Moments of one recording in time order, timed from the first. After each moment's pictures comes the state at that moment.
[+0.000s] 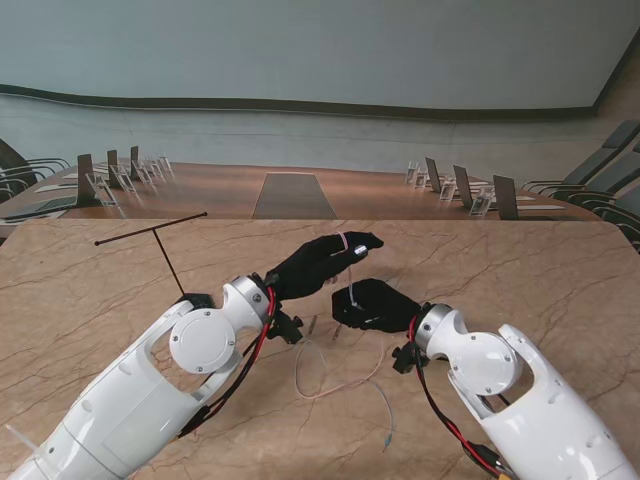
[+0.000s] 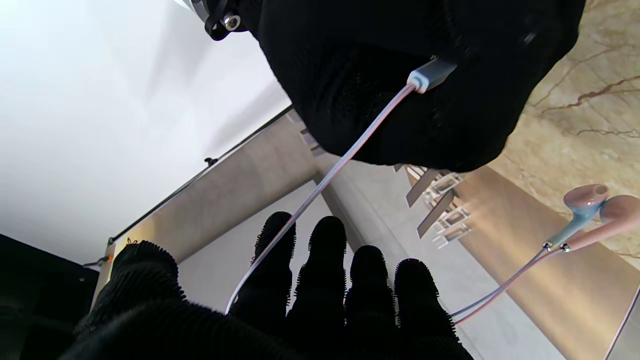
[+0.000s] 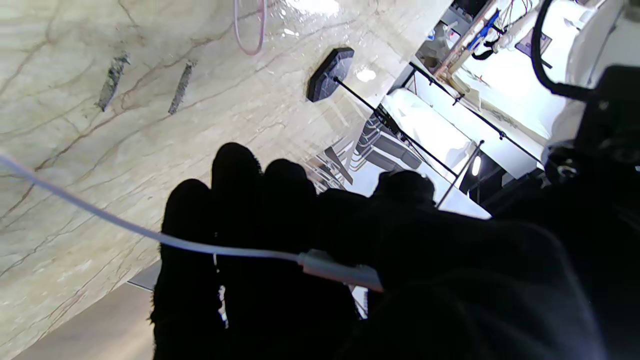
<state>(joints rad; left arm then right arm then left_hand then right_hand) 1.26 -1.16 -0.91 -1.65 0.08 -0.13 -0.11 -1.46 -1.06 1.15 -1.64 -0.25 -0.18 0.33 0.62 0.16 -0.02 -0.04 0.43 0.14 0.33 0.36 0.53 0.15 0.18 0.28 0.22 0.08 0.22 0.28 -0.01 0.02 0.45 0.25 0.84 -0.50 1.25 -0.01 0.92 -0.21 1.22 1.06 0.95 0.35 1.25 0.57 0.70 0.32 1.09 0.57 0.30 0.34 1.32 0.58</state>
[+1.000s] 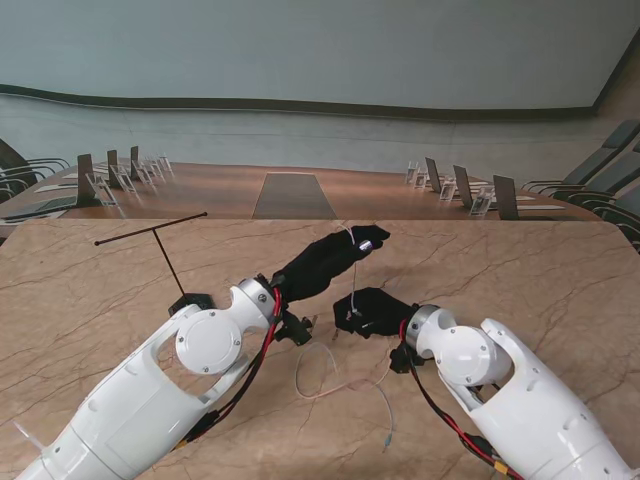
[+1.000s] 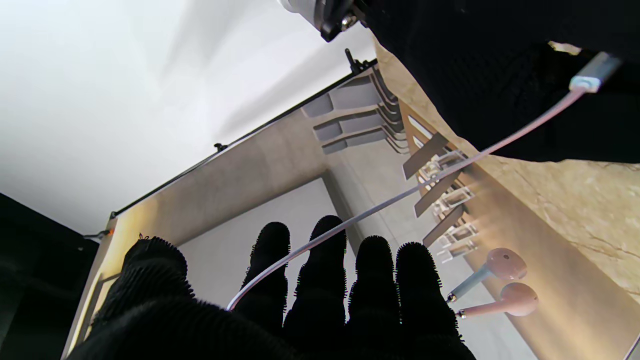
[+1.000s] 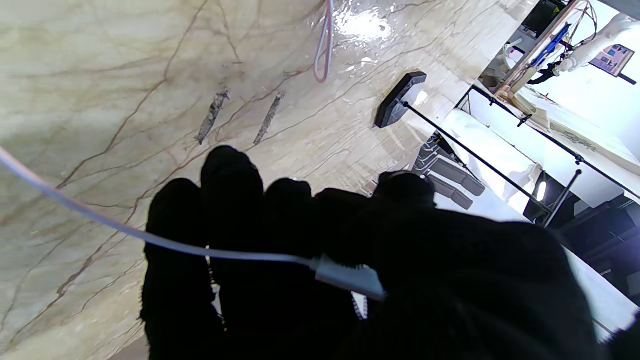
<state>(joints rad) 1.26 -1.17 -0.89 -1.66 -0.01 -0.11 -0.09 -1.37 -1.06 1.05 -1.53 -0.32 -0.06 0.33 0.68 0.16 -0.02 -0.04 0.33 0.10 0.35 0.38 0.53 0.15 0.19 0.29 0.27 0.14 0.27 0.30 0.02 0.04 0.63 0.33 0.84 -0.53 1.30 -0.03 0.93 -0.22 1.24 1.06 1.02 0.36 1.31 0.74 0.80 0.35 1.24 0.59 0.40 0.44 1.42 0.66</state>
